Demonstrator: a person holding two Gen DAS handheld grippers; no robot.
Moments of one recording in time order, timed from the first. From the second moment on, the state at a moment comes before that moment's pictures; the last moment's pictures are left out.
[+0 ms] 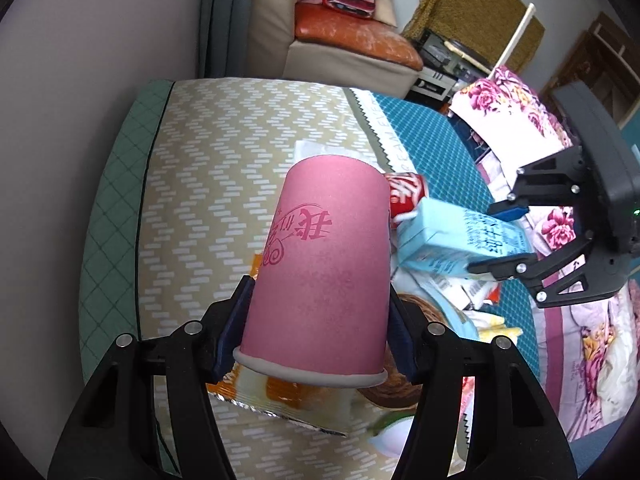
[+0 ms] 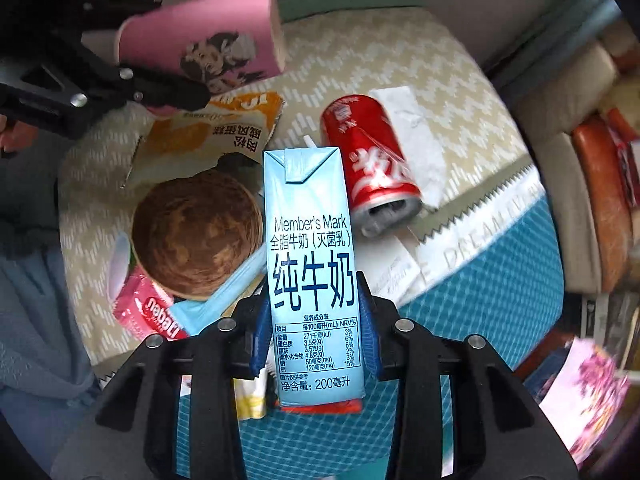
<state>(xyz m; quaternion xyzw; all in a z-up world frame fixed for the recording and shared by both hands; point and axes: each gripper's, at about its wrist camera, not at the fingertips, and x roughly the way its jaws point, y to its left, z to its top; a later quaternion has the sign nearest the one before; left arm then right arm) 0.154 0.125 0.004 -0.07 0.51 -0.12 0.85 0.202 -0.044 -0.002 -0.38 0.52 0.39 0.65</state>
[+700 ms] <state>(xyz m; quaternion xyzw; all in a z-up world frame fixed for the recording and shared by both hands) 0.135 -0.075 0.018 0.03 0.51 -0.24 0.82 0.143 -0.290 0.014 0.00 0.52 0.11 0.85</state>
